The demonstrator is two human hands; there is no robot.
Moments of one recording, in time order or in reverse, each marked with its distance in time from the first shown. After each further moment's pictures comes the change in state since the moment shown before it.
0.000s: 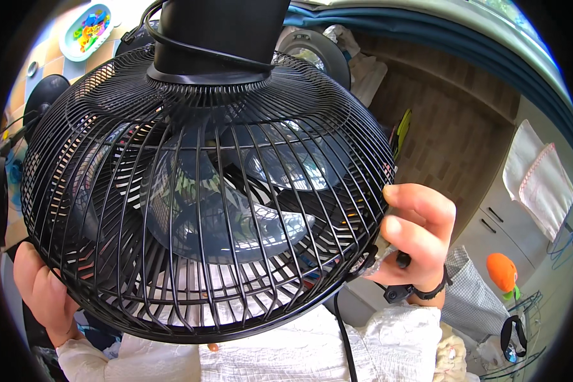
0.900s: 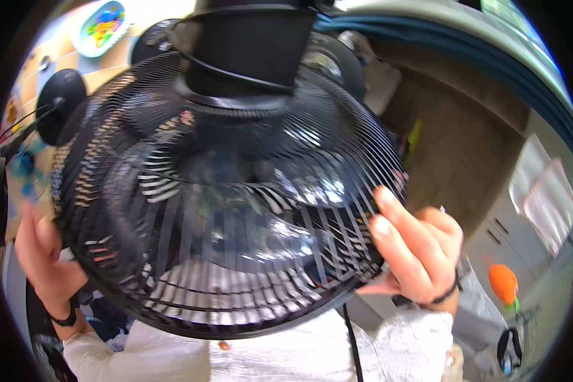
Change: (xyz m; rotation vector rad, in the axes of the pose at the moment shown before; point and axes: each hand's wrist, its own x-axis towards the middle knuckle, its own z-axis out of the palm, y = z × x) left_hand 0.012 -0.025 -0.006 -0.145 0.010 -0.307; right_hand 0.041 -0.003 -0.014 -0.377 -0.218 -0.321
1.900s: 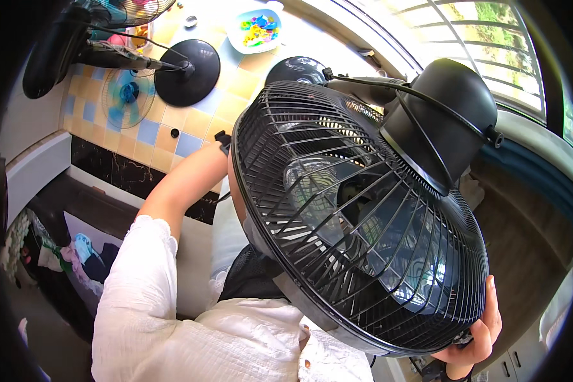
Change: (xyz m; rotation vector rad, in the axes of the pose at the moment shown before) left_hand 0.075 -0.081 0.174 -1.915 -0.064 -0.825; right_hand -0.054 -0.008 0.033 0.217 0.196 0.083
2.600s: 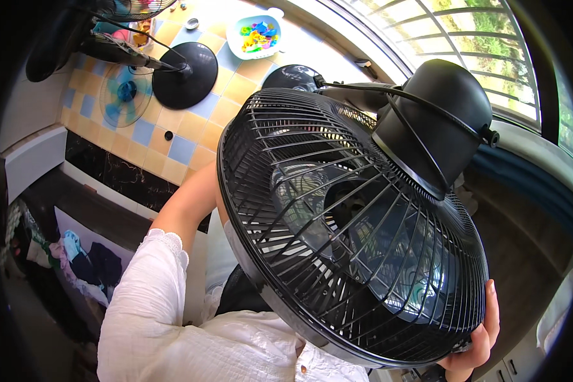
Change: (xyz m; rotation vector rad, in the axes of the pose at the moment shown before) left_hand 0.016 -0.039 -0.008 -0.001 -0.003 0.154; right_hand -0.005 0.003 0.005 0.001 -0.020 0.014
